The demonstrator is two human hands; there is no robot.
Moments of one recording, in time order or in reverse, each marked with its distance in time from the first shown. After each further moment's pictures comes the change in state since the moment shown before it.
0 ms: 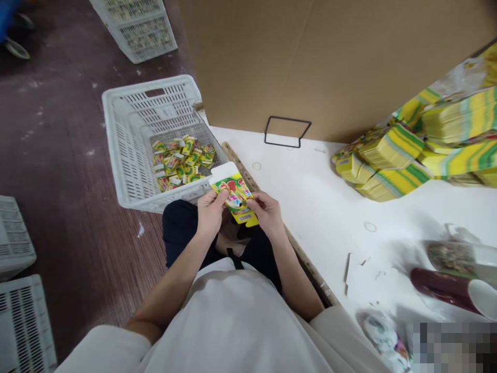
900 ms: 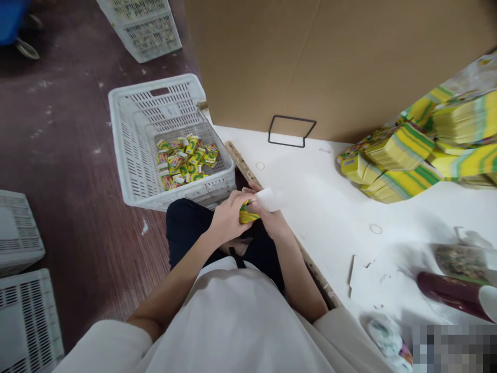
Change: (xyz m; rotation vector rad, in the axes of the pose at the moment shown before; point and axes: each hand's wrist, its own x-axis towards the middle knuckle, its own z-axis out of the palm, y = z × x) left_hand -0.015 0.011 -0.007 1.097 -0.591 0.484; right_hand -0.007 -0.010 0.002 0.244 -0.153 0.218
